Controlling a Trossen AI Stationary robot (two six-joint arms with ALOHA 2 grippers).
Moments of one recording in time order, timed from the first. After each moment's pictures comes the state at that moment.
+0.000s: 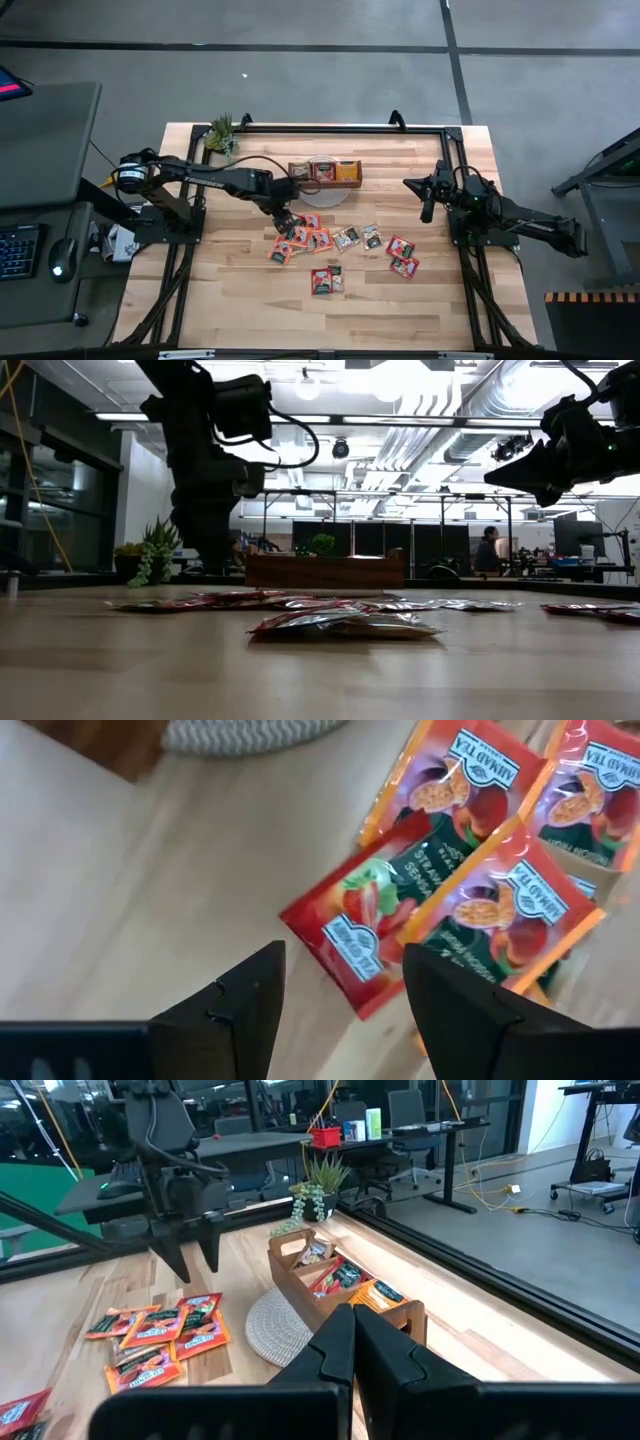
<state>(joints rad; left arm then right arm) 0.10 1.56 0.94 -0.60 -0.01 -0.44 -0.33 0.08 0.03 -0.03 0.06 0.13</state>
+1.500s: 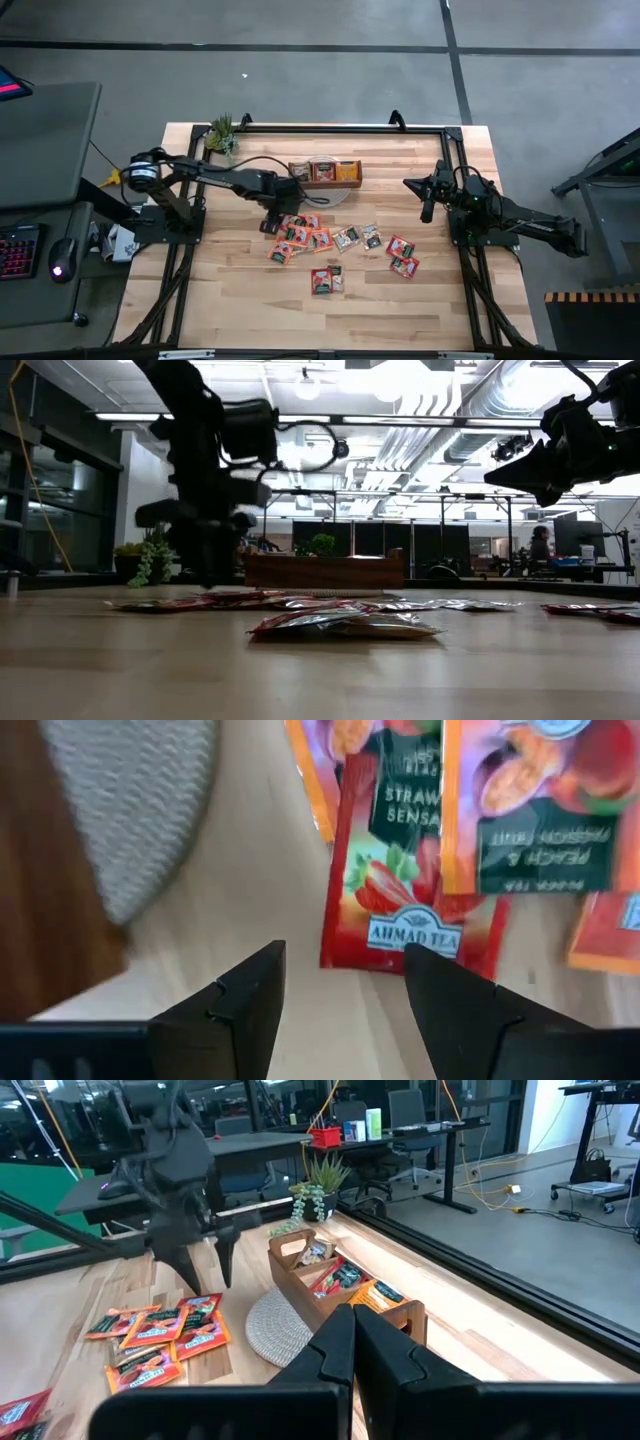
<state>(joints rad) 0.13 1.65 0.93 -0.56 -0.01 0.41 -0.33 0.08 0.03 -0.03 0.06 0.13</state>
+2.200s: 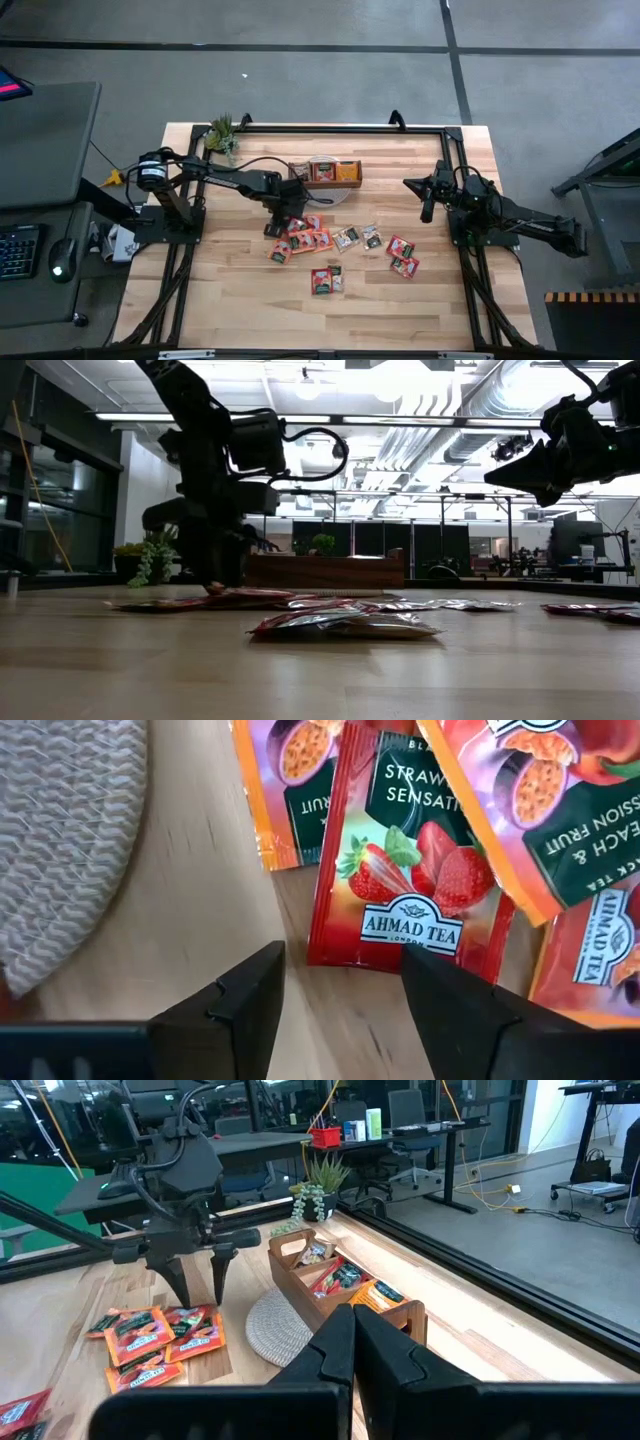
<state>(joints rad) 0.13 1.73 0.94 -0.48 0.14 0.37 -0.33 0.08 0.03 -0.03 0.06 0.13</state>
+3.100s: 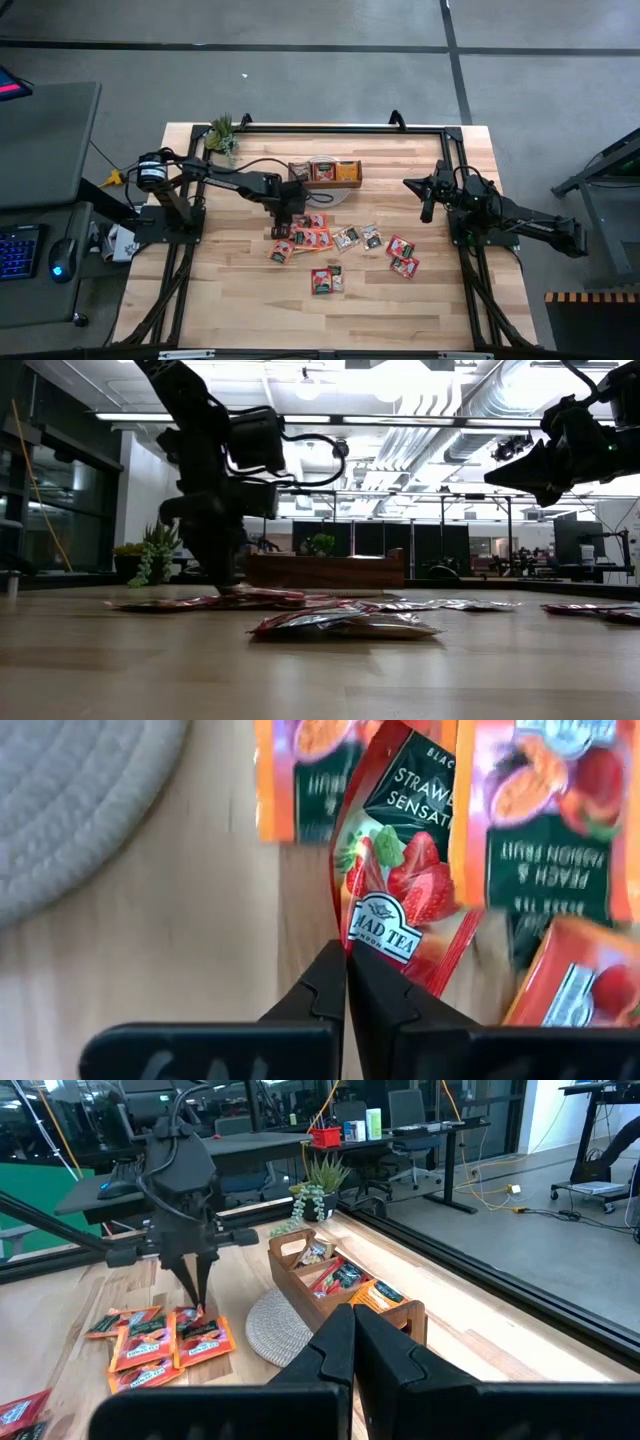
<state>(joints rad) 0.13 1.71 0.93 -0.48 0.11 0.09 -0.33 0.08 0.03 -0.03 0.06 0.13</state>
